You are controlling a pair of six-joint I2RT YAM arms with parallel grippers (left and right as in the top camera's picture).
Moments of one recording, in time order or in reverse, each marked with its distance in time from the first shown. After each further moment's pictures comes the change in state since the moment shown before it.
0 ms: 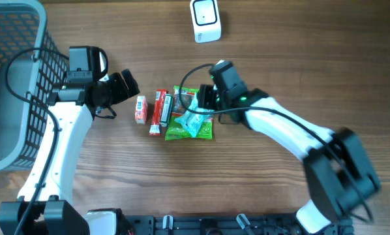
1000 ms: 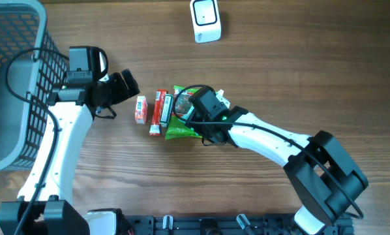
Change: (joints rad) left arm 0.000 0.000 0.000 0.000 0.000 0.000; right arm 0.174 0.078 -0.072 -0.063 0.012 0.623
